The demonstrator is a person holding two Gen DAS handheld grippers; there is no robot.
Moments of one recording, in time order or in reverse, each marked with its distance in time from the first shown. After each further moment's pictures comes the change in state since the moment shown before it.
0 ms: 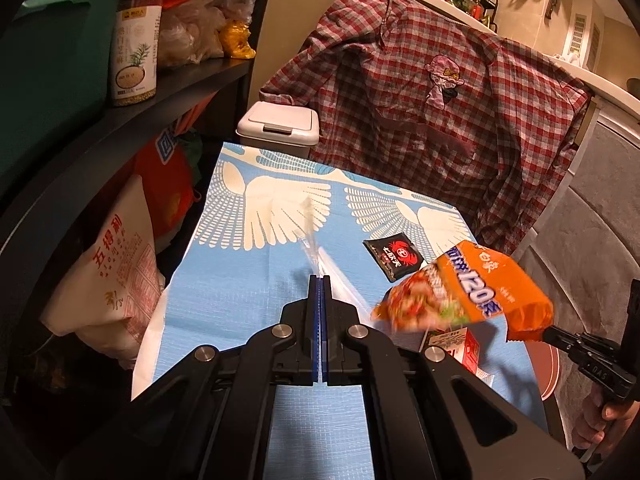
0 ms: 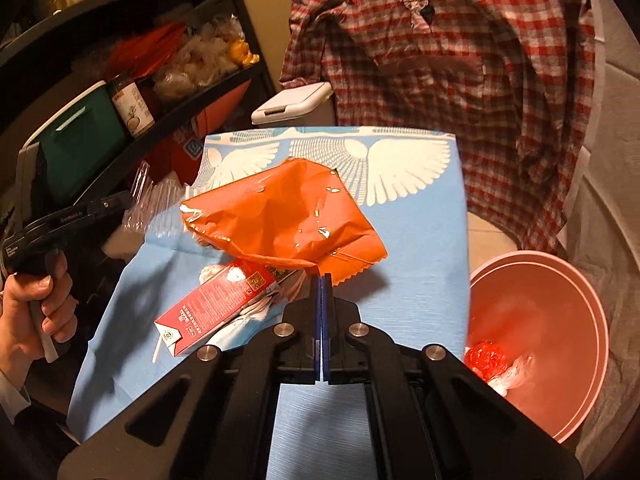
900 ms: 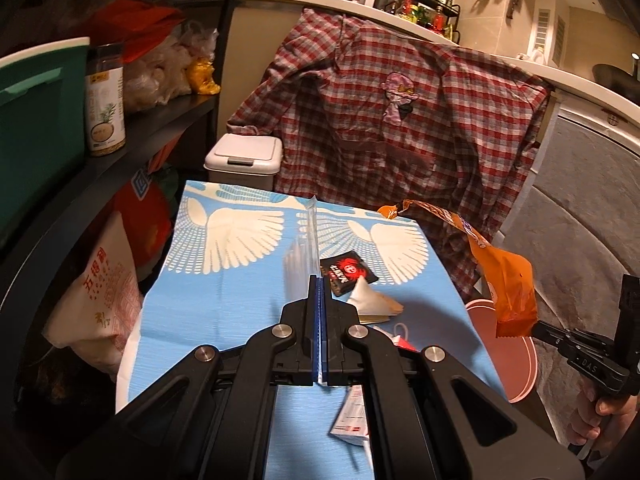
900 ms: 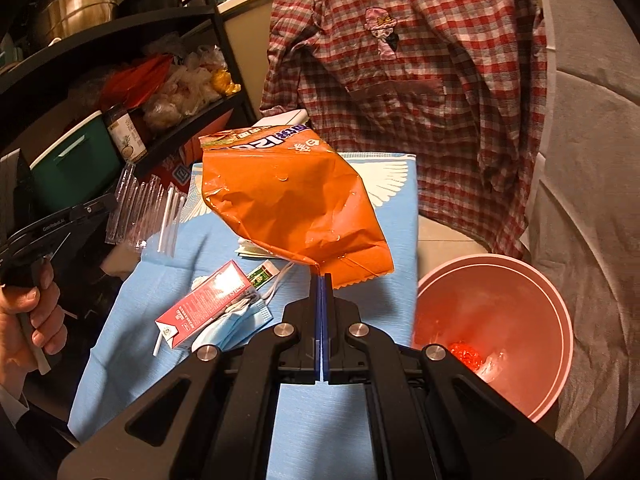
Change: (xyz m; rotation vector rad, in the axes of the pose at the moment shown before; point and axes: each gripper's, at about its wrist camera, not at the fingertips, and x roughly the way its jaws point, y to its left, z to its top) left arm -0.039 -0.062 0.004 0.077 -0.074 -0.047; right arm -0.054 -0.026 -0.008 0.044 -0.082 -0.053
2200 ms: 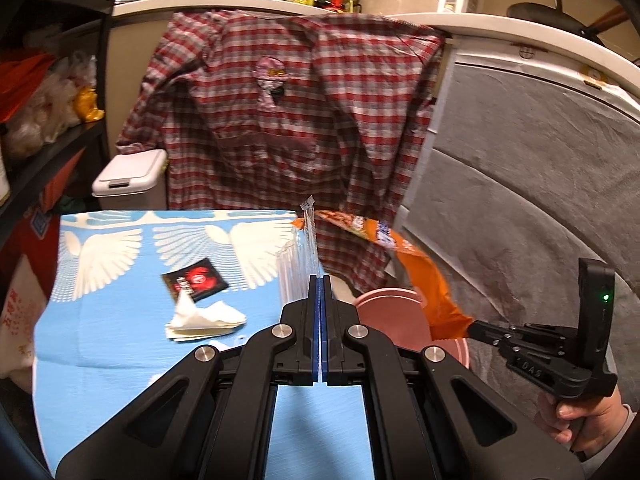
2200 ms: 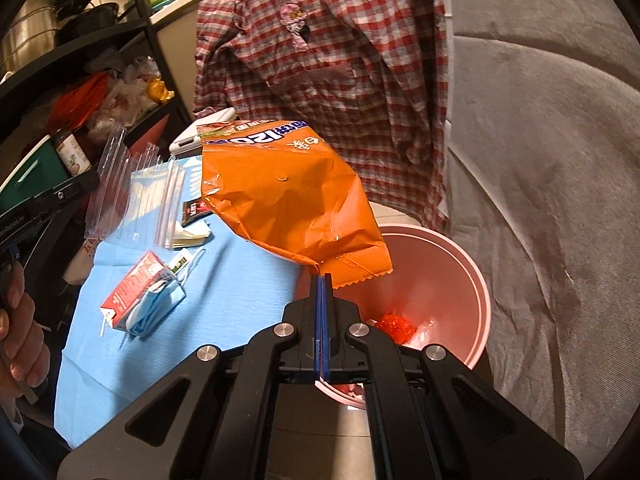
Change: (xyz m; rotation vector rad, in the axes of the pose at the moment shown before) left arm 0.025 -0.171 -0.009 0.170 0.034 -0.215; right arm -0.040 -0.088 -0.015 0.112 0.052 -0.166
